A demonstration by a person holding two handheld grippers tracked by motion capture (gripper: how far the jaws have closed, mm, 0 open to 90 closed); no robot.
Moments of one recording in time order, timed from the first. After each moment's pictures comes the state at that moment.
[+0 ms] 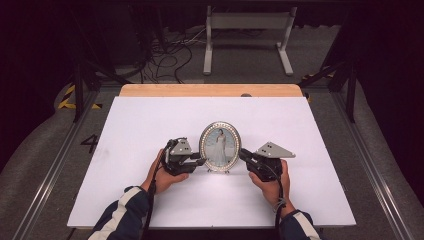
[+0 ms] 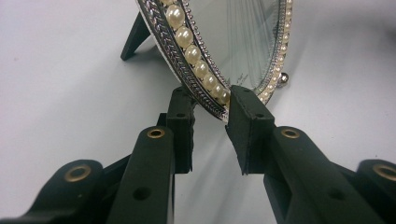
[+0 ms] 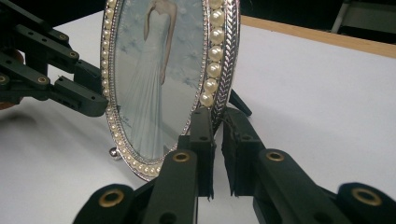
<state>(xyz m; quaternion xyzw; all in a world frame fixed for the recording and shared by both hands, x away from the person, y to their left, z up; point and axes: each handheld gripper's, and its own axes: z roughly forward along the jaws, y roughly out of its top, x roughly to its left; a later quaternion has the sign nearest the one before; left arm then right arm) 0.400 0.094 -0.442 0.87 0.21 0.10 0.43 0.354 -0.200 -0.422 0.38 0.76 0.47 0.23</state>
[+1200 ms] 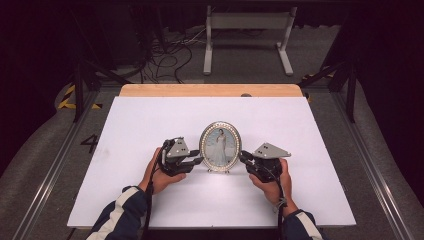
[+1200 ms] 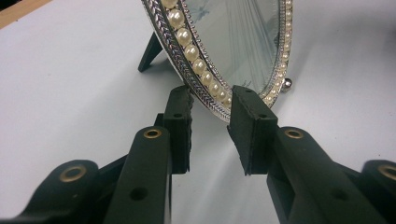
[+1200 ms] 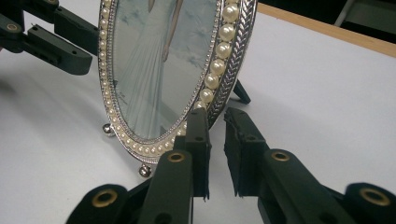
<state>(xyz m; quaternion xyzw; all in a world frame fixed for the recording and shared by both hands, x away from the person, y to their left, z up) 0.392 0.100 -0.433 0.86 0.20 0.14 0.44 0.355 -0.198 -0.422 0.36 0.79 0.44 0.24</state>
